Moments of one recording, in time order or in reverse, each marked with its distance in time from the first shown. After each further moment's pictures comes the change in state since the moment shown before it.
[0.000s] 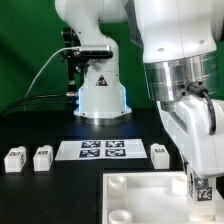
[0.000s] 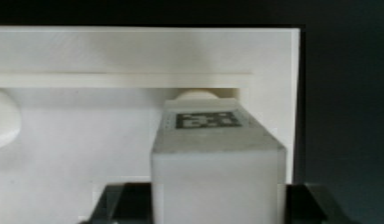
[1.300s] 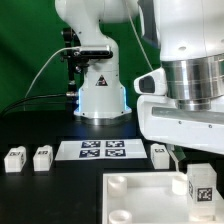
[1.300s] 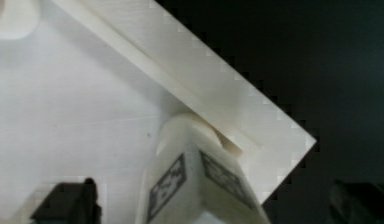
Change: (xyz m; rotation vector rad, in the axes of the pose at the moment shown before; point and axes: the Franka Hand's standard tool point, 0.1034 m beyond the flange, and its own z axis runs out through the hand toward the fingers) arm -0.015 0.004 0.002 -0.035 0.012 -0.931
